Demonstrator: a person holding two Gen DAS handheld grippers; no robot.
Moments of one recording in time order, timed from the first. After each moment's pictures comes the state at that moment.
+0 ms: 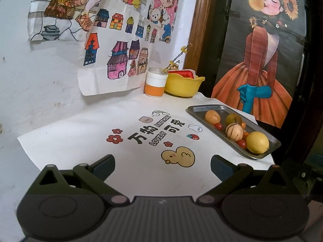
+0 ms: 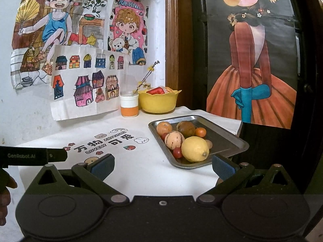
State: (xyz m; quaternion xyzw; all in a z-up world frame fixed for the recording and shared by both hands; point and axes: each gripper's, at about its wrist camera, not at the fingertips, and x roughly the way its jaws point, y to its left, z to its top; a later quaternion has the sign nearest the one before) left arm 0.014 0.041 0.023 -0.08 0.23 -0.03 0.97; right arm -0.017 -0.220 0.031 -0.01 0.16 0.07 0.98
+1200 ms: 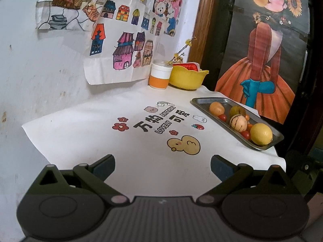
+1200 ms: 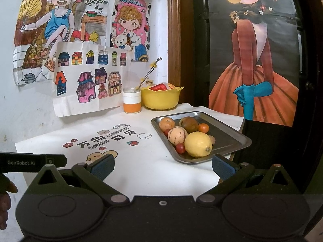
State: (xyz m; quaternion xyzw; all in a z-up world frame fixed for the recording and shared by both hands) left arm 0.008 0.047 0.012 -0.08 0.24 -0.02 0.97; right arm -0.021 -0.215 0.026 -0.01 0.17 0.08 0.98
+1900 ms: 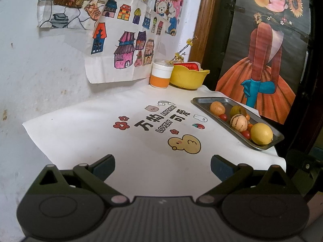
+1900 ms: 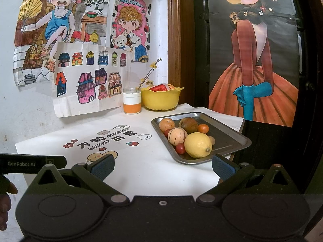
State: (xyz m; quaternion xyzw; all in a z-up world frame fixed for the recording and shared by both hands) left arm 0.007 0.049 0.010 -0.08 0.24 -0.02 0.97; right arm -0.021 -0.215 0.026 -0.01 0.17 0.08 0.98
